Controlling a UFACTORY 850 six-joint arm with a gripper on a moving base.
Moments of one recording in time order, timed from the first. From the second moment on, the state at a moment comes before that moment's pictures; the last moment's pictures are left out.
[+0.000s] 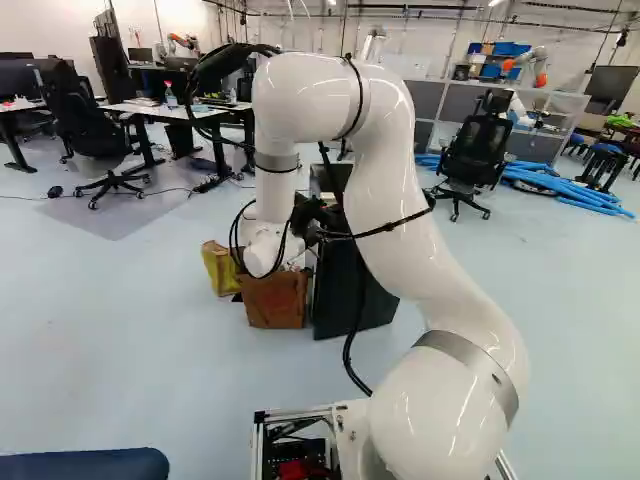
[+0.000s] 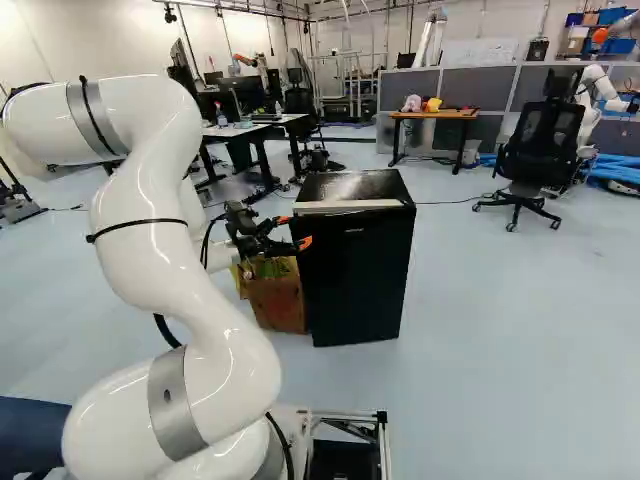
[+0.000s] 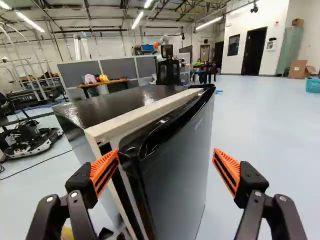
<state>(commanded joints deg) 31.2 -42.1 -47.9 81.3 85.2 0.0</state>
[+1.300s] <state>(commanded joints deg) 31.5 -43.1 -50.1 86.0 87.2 0.0</state>
